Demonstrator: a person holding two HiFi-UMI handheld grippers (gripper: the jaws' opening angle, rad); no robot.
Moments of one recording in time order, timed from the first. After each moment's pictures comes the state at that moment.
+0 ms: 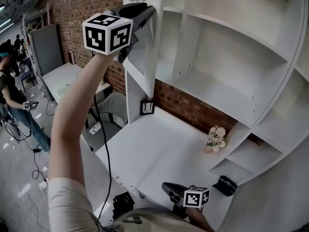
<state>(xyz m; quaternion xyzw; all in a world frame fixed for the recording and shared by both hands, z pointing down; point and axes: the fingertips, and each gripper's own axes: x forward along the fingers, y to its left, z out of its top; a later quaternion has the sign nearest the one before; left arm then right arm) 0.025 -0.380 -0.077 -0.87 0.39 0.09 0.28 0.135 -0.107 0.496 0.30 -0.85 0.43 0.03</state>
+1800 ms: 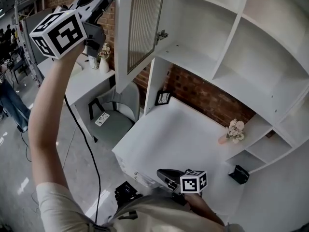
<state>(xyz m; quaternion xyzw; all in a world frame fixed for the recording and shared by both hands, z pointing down) -0.223 -0.374 -0.078 -0.87 0.36 0.22 0.24 -0.046 -0.161 0.491 0.28 -0.85 0.43 0.09</state>
